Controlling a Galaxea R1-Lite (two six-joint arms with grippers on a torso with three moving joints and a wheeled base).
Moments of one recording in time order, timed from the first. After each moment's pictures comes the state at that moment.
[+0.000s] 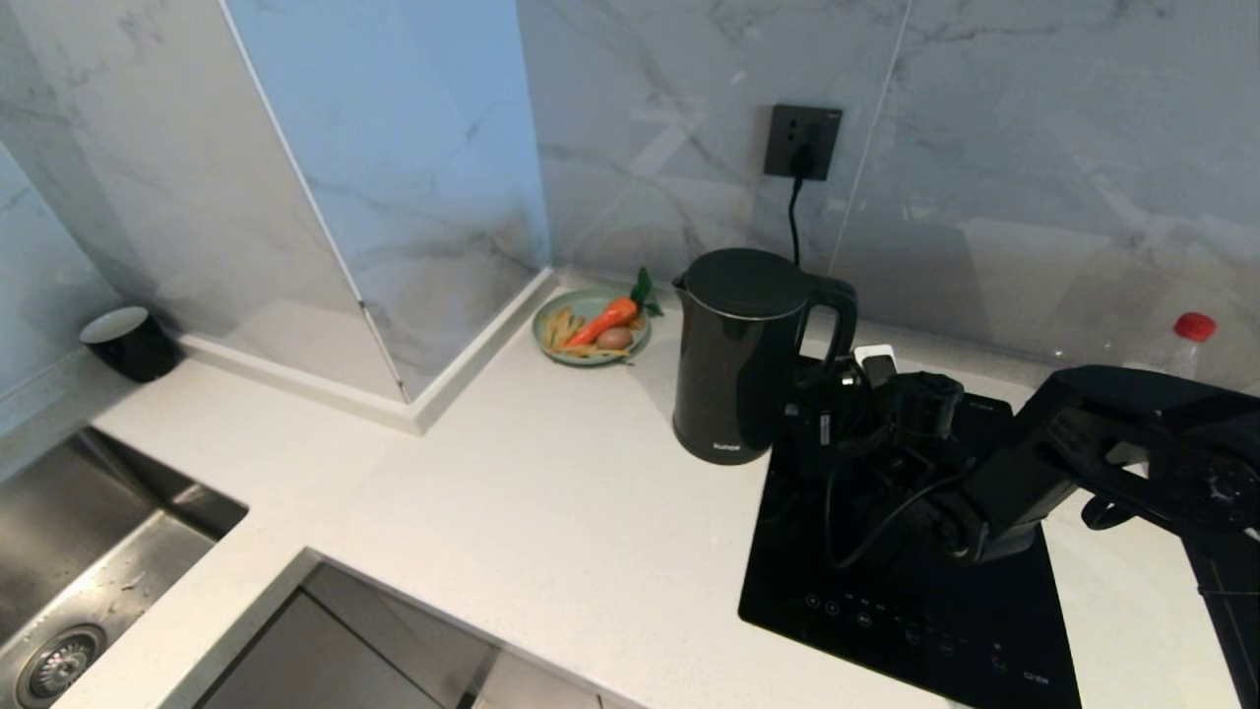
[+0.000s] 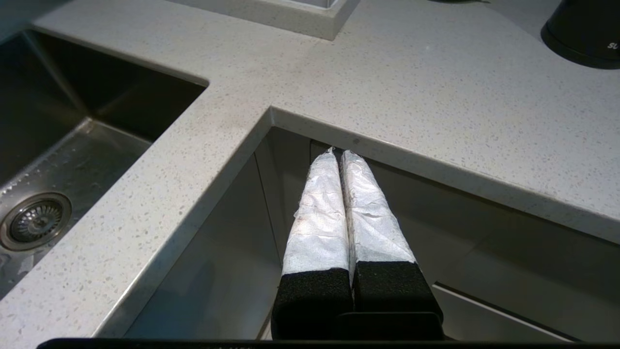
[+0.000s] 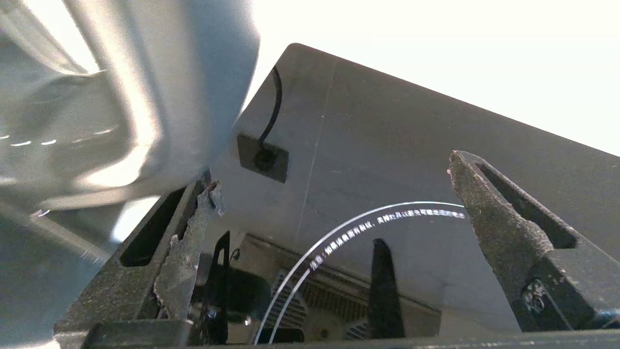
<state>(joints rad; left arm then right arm) 0.00 0.00 -0.02 0.04 0.01 -0.01 0.22 2.38 -1.06 -1.21 -0.24 -0.14</state>
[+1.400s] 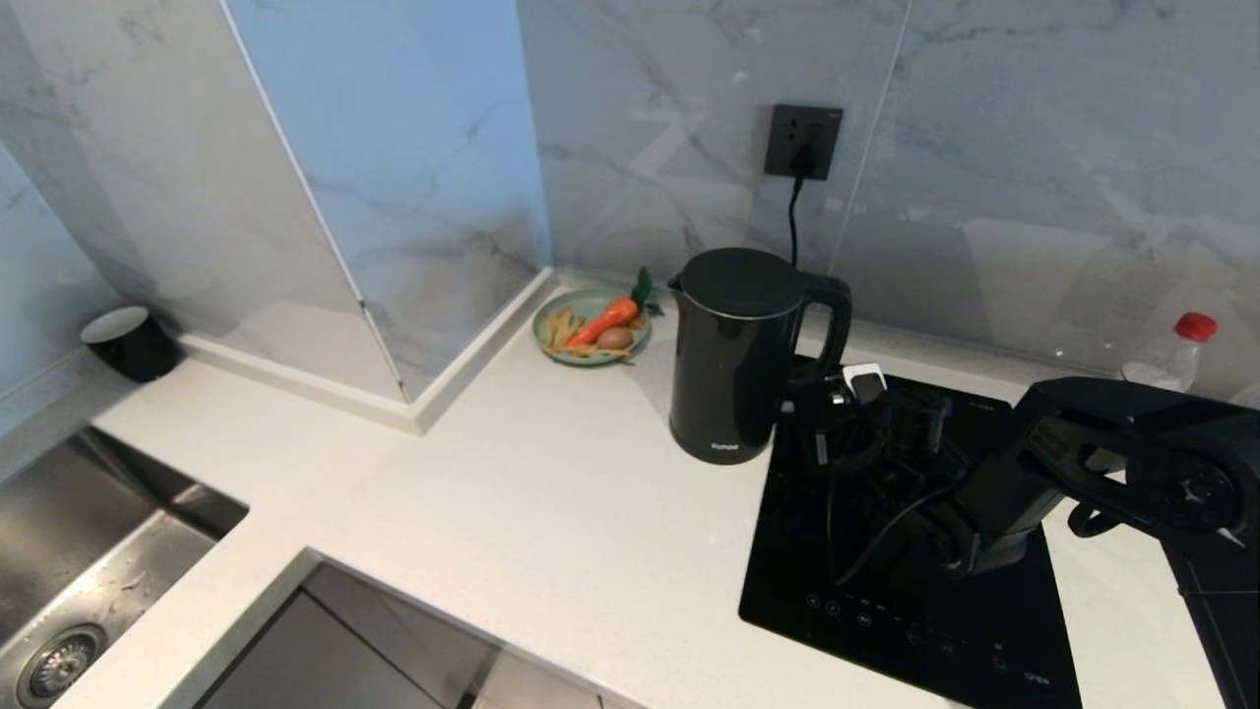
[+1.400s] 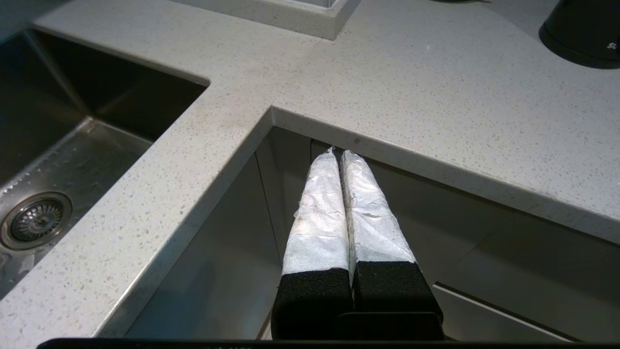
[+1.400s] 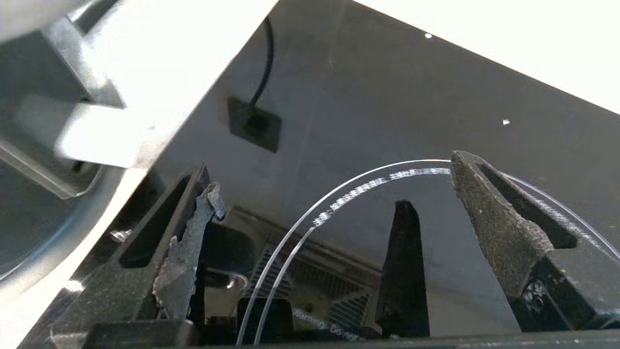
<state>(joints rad) 0.00 0.00 -0.02 0.04 0.01 -0.01 0.22 2.41 -1.04 -1.20 -0.26 -0.18</state>
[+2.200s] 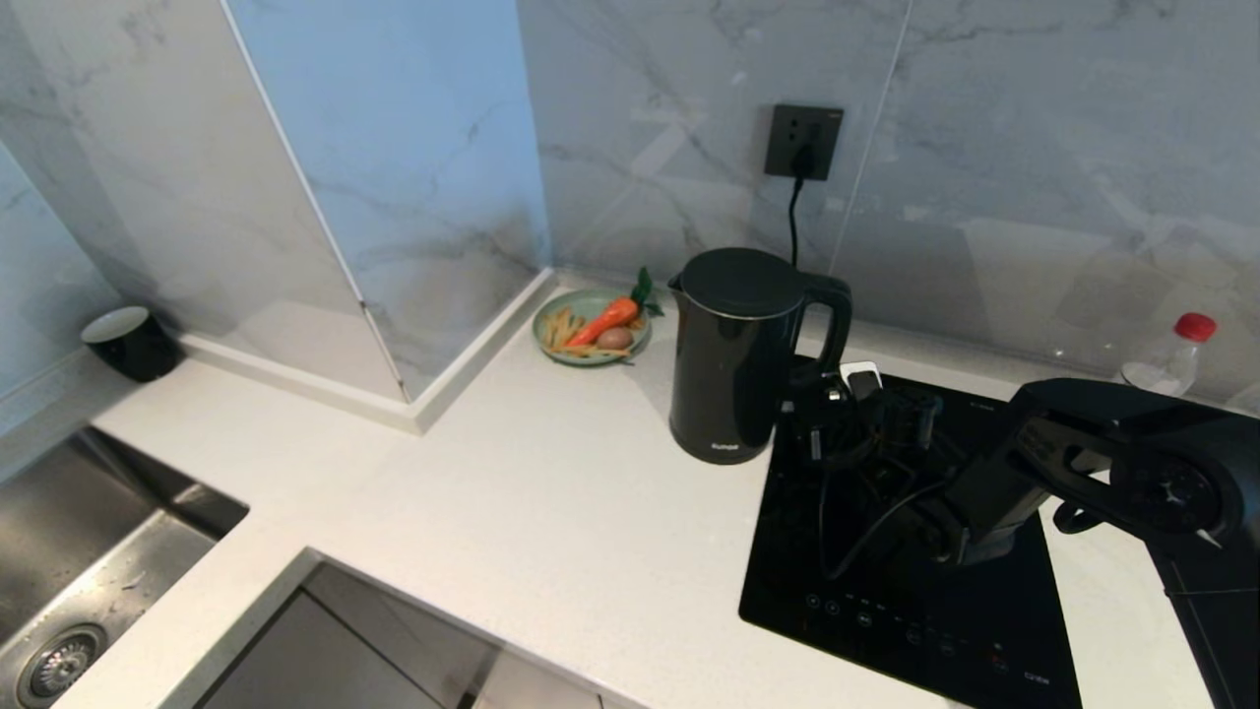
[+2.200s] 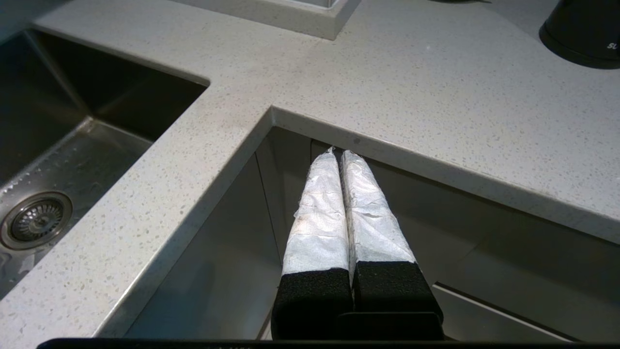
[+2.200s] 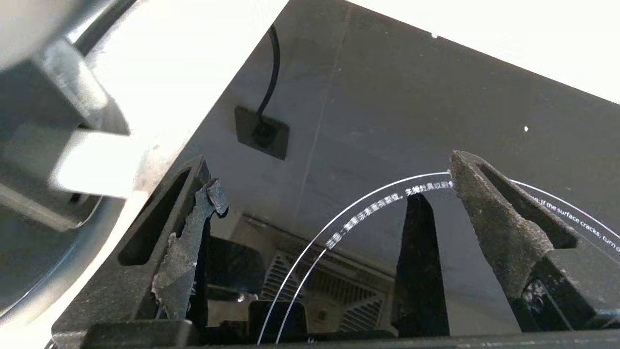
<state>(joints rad) 0.00 0.00 -0.02 0.04 0.01 -0.01 0.22 2.44 -1.10 -1.18 -0.26 -0.15</state>
